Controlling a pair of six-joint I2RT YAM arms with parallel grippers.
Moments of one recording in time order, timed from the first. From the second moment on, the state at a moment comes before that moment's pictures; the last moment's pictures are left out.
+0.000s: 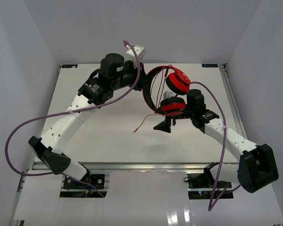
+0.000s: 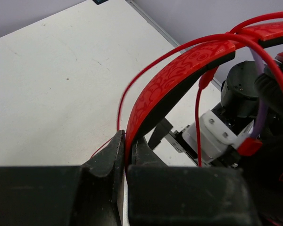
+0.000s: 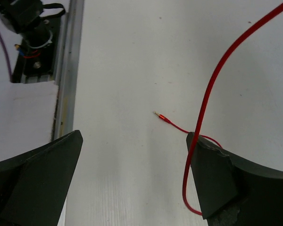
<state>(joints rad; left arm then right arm) -0.68 1.49 1.74 -0.52 0.22 -0.20 0.46 1.23 0.81 -0.01 -1.07 -0.33</state>
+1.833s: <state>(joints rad) -0.68 1.68 1.51 -0.62 -0.02 0.00 0.61 1.15 0.97 -0.16 0.00 -1.01</state>
